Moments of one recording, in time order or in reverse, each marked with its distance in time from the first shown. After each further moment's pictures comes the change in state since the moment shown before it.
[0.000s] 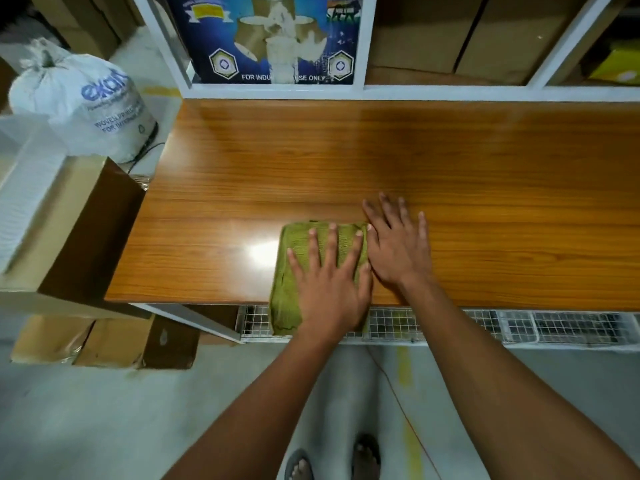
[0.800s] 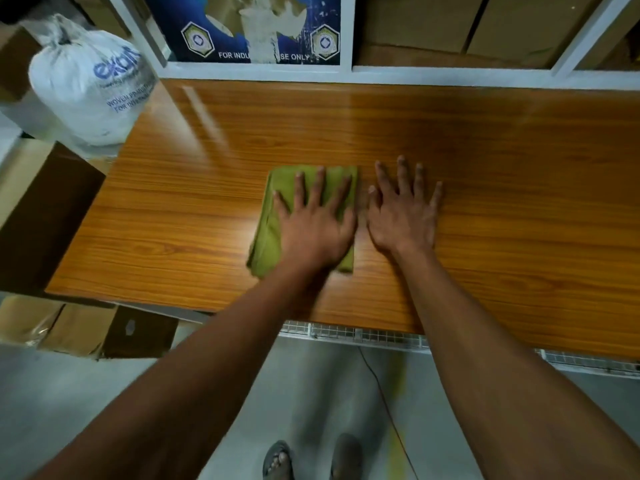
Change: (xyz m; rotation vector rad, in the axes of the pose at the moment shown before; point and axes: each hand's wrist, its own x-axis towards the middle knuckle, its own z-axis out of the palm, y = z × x) left_hand 0.127 0.042 0.003 0.037 0.049 -0.064; right_hand 0.083 0.066 -0.002 -0.025 0.012 0.081
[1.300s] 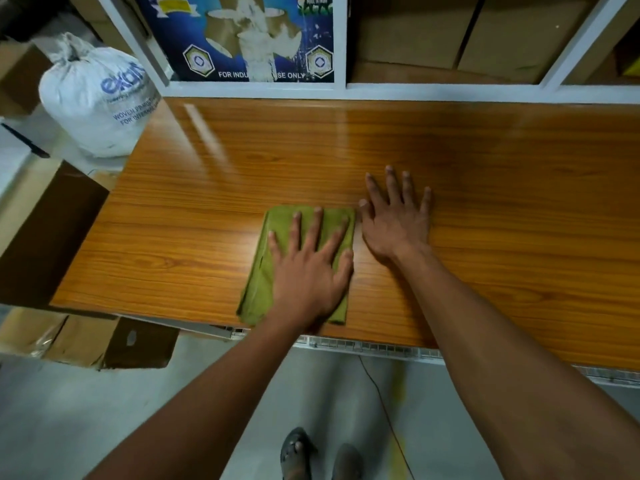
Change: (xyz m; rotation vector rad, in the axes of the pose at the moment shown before) left_hand -0.054 0.007 0.000 0.027 -0.044 0.007; right_hand 0.015 0.008 -0.012 -0.002 -0.082 -0.094
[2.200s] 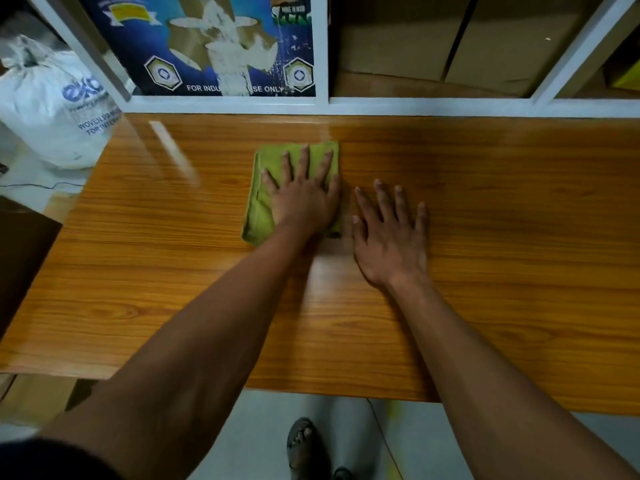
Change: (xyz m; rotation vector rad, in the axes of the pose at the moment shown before) left_hand 0.201 0.003 -0.020 0.016 0.003 -0.025; right_hand 0.019 0.003 0.002 0.008 0.068 -0.009
